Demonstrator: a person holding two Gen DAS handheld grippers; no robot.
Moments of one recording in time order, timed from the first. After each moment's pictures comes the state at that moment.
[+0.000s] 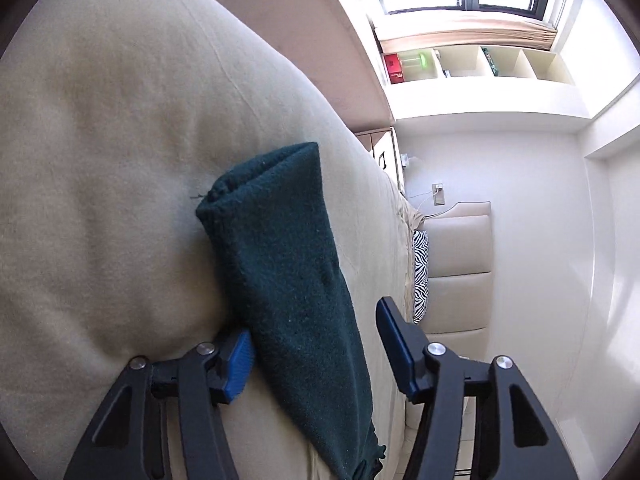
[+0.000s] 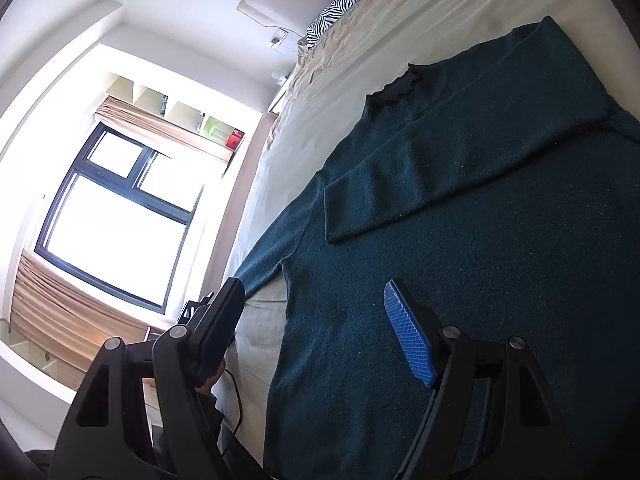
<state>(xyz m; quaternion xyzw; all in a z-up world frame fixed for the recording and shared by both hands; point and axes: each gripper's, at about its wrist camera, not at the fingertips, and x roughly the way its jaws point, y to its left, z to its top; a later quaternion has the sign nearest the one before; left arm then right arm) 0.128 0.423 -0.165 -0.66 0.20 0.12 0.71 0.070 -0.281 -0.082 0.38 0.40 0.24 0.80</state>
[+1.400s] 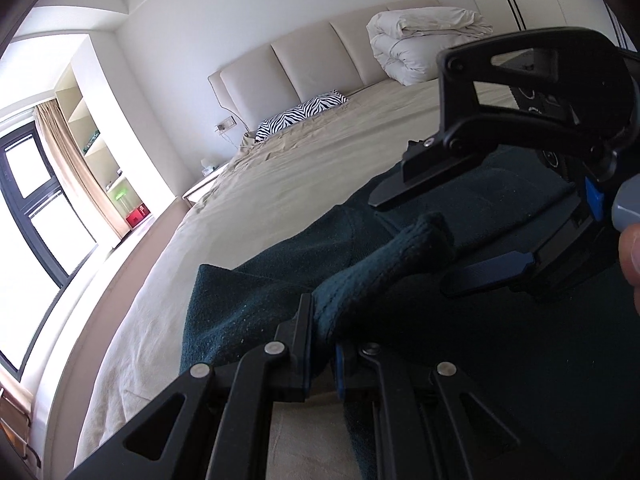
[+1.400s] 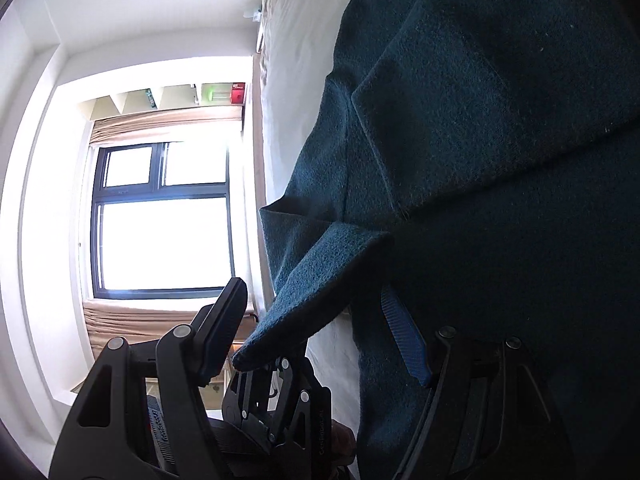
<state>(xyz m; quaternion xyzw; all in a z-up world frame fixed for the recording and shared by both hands) 0.142 0.046 -0.091 0.23 0.29 -0.02 0.93 0.195 -0.153 -0.169 0.51 0.51 0.30 0.62</state>
